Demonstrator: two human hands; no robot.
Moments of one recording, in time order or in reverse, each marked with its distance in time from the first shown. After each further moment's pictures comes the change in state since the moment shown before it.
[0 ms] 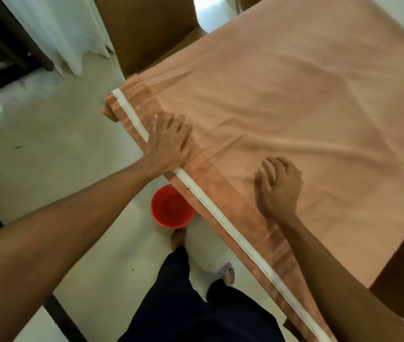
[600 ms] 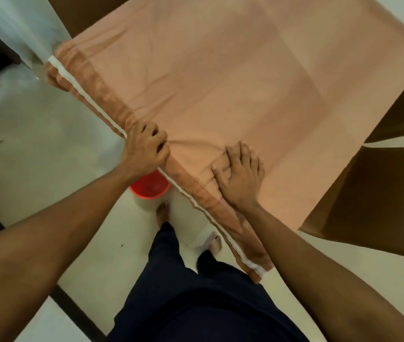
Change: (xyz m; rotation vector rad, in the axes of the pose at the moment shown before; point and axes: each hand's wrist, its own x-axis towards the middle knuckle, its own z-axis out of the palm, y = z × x) left_hand -0.093 0.137 0.035 -0.055 0.235 0.089; right_hand -0.126 0.077 -0.027 -0.163 -0.194 0.027
